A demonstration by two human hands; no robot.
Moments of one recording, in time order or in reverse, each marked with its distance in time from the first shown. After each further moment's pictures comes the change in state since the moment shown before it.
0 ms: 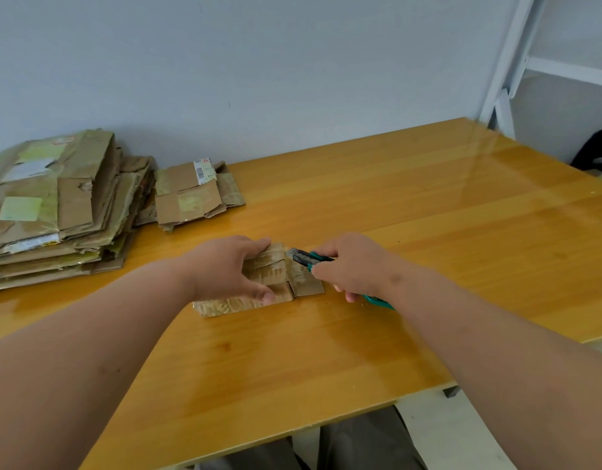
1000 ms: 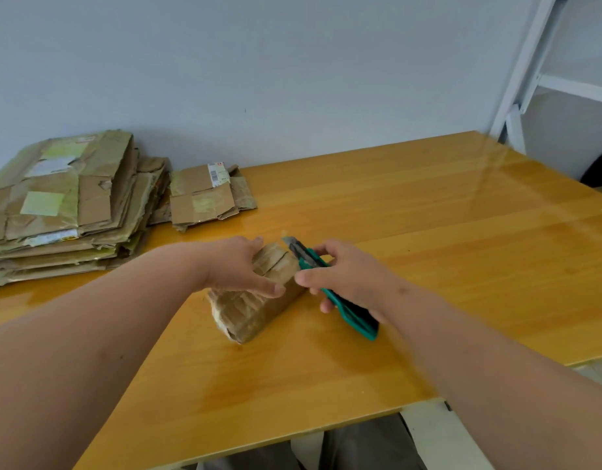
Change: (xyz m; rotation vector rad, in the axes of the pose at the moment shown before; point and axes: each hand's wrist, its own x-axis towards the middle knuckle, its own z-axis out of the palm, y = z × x) left_hand 0.002 -0.005 -0.012 -0.147 -0.151 -0.208; right_hand -0.003 -0.009 0.018 0.396 -0.045 -0.009
